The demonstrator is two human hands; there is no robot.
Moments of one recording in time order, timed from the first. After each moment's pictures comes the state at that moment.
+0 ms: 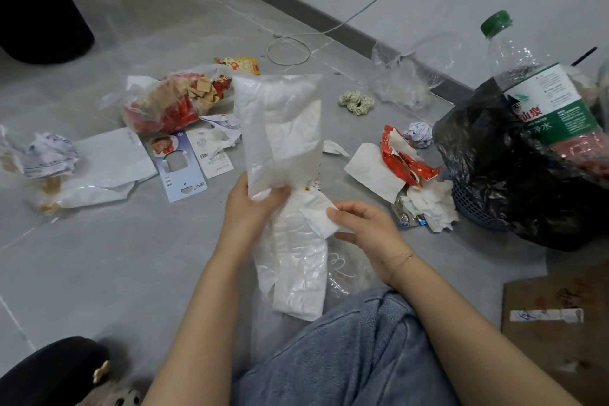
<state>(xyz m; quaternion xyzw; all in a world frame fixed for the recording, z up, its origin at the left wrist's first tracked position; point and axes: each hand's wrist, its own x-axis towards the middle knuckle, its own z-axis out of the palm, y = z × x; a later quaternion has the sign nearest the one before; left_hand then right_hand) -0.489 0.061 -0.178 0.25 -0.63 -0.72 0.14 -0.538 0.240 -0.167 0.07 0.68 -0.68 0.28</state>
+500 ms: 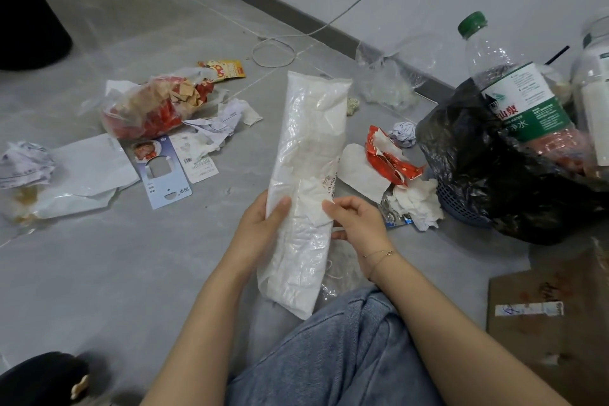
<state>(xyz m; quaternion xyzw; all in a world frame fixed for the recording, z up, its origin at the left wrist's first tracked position) -0.487 0.089 -0.188 0.19 -0.61 -0.77 0.02 -0.545 0.240 -0.171 0.10 0.70 -0.68 0.21</state>
